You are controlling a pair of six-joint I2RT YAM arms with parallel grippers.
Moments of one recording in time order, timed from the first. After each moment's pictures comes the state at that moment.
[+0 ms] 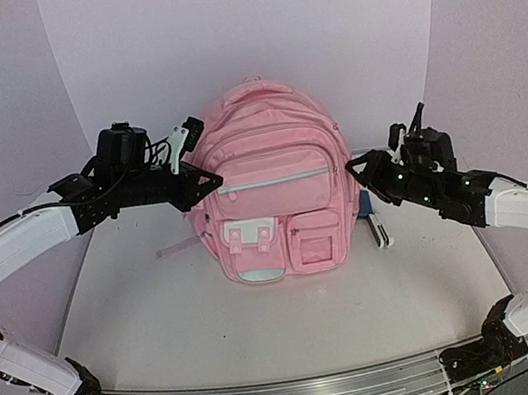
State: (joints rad) left arm -0.71 1.41 1.27 -0.29 0.29 -0.03; right arm 0.63 1.20 0.84 0.08 0.12 0.93
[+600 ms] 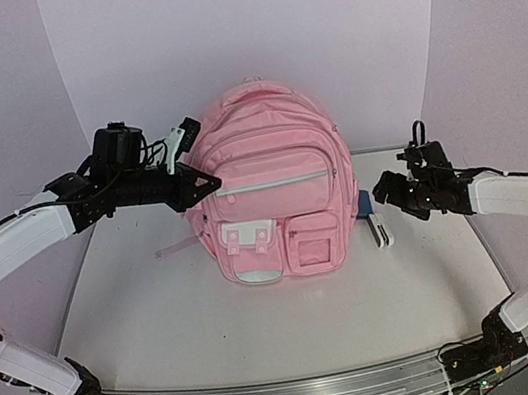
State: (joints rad) left arm -0.68 1.39 1.27 -0.32 0.38 -0.05; right arm 0.37 1.36 0.82 -0.15 0.15 0.71
